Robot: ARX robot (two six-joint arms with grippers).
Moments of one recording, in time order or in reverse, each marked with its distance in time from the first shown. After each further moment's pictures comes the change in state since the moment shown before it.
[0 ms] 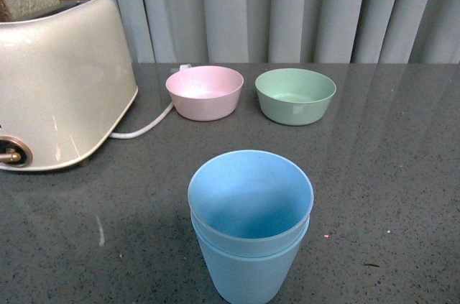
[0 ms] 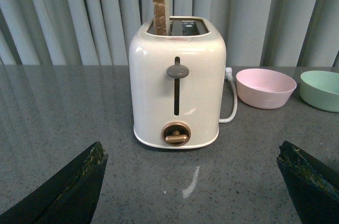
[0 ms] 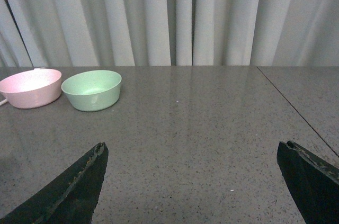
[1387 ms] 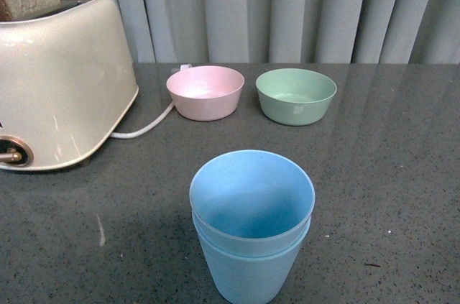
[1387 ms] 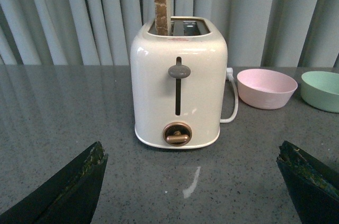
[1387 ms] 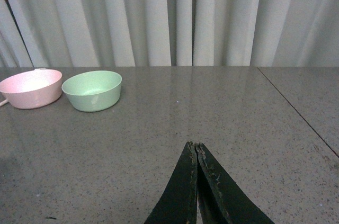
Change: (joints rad) left arm 0.000 0.000 0.000 0.000 0.000 0.000; right arm 0.000 0.000 0.000 0.001 0.000 0.000
